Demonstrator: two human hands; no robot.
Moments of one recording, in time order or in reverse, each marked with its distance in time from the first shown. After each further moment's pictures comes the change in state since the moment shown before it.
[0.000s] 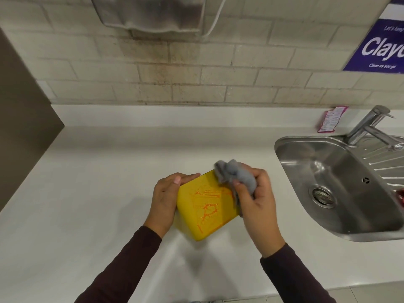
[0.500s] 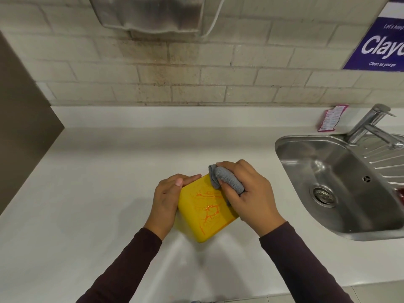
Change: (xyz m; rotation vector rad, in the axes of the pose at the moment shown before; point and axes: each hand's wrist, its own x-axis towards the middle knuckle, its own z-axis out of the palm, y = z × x) left_hand -0.002 -0.002 -0.002 0.041 -0.022 0.040; right_hand 0.026 -0.007 -0.001 -0.676 -0.210 -0.324
